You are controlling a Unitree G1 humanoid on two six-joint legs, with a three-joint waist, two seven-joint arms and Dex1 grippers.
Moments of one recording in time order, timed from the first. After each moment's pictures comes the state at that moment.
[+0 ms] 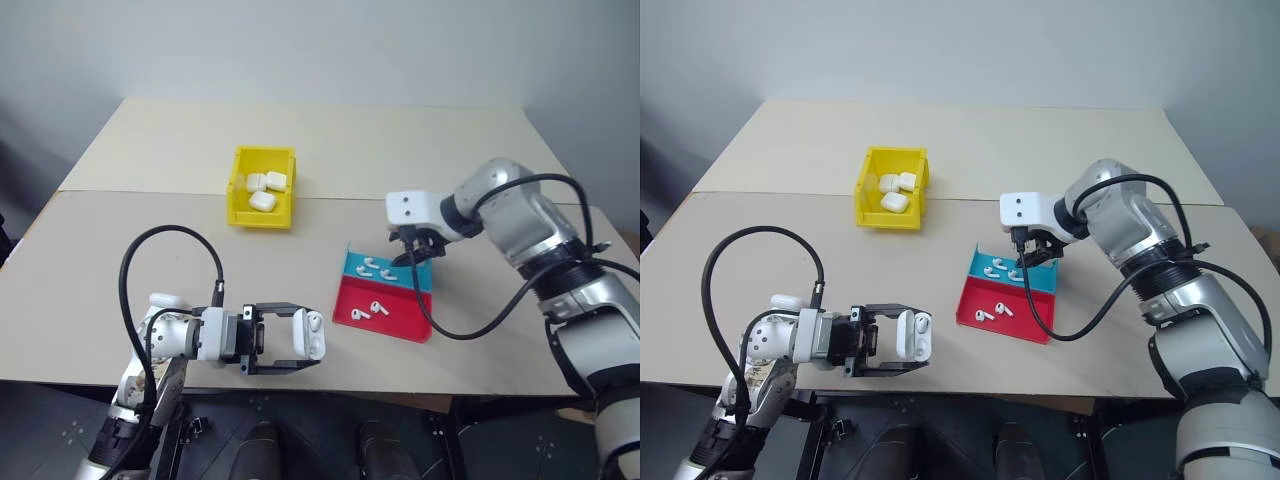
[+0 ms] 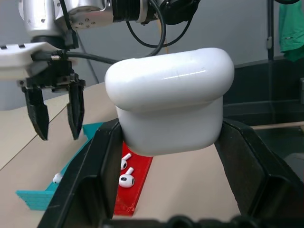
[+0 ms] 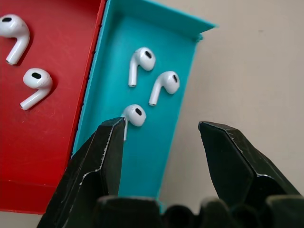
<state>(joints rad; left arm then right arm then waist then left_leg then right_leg) -0.14 0.50 -0.07 -0.18 -0.47 -0.24 -1.34 -1.10 -0.70 0.58 0.40 -0.18 0.33 1.39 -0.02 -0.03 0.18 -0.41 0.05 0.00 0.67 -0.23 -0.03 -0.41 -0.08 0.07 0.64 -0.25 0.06</state>
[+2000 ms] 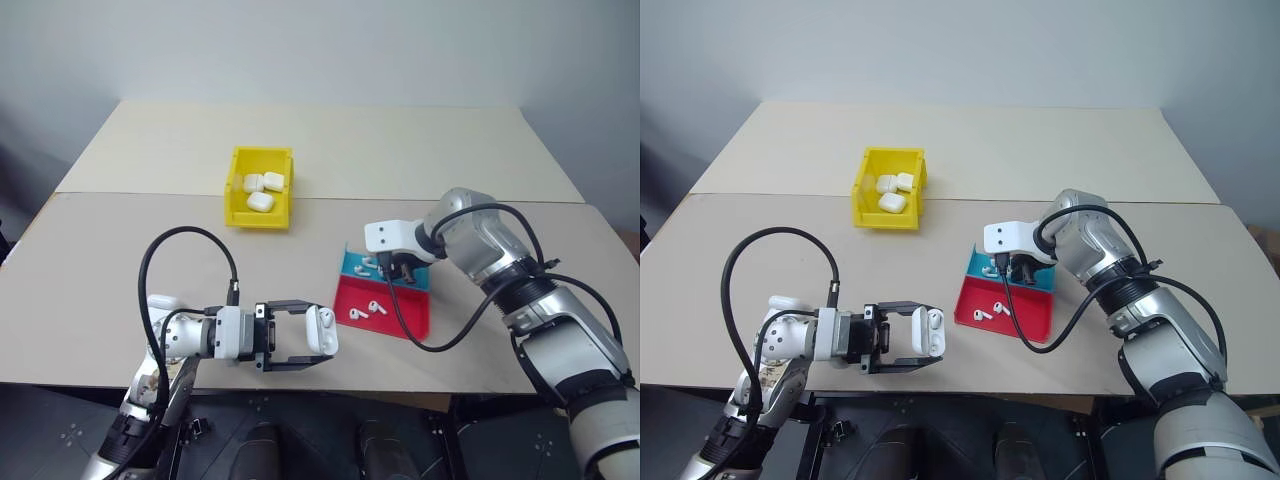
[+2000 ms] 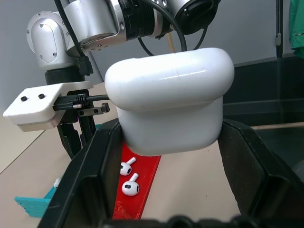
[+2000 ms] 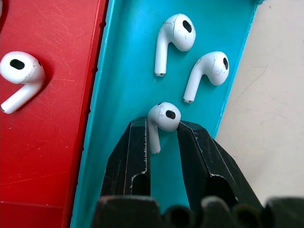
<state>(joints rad) -0.16 0.49 -0.13 -0.18 -0.43 -0.26 -1.27 -1.04 -0.60 0.58 0.40 -0.37 0.40 1.37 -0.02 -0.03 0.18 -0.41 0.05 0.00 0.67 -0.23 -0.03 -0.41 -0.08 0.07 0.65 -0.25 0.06</state>
